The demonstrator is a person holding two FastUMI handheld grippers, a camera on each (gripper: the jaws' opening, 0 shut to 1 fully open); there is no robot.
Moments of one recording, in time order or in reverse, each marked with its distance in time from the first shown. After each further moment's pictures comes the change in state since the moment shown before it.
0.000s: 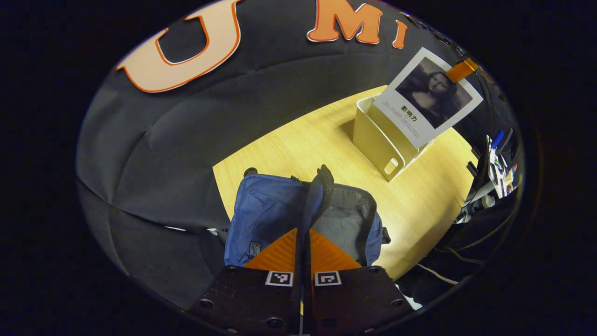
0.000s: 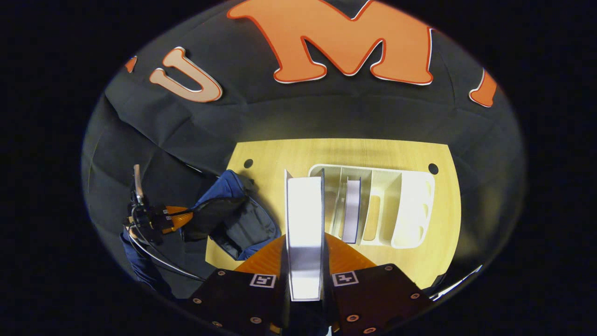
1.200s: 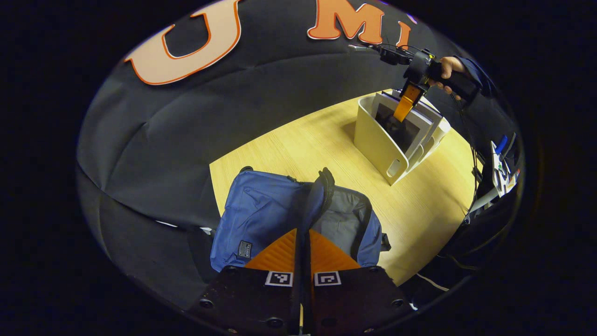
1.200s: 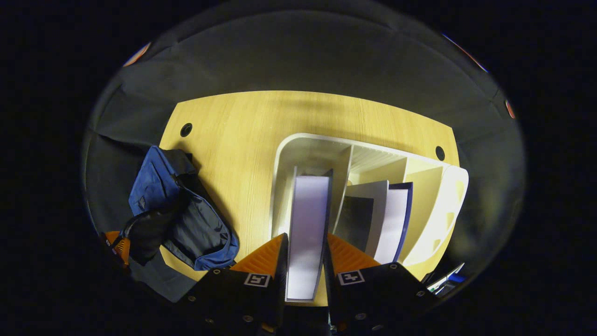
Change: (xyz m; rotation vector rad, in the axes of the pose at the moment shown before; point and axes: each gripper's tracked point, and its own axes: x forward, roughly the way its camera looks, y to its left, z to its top) left arm 0.030 -0.017 -0.020 -0.049 -0.049 0.024; right arm 0.195 -0.033 -0.020 -0.014 0.330 -0.292
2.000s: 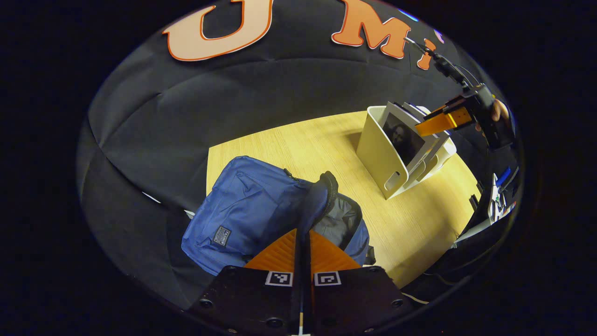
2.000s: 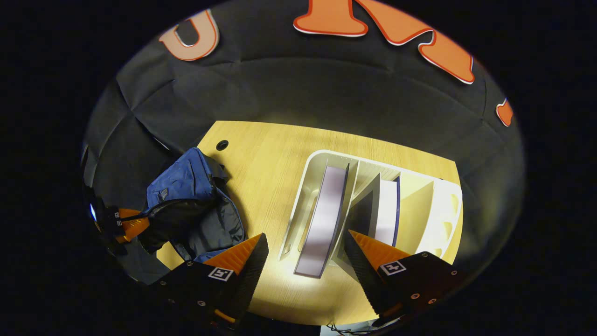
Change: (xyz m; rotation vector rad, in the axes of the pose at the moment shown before) left arm 0.015 -0.026 -0.022 -0.179 -0.059 -0.016; right arm -0.037 0.016 -0.019 -0.126 -0.306 0.095
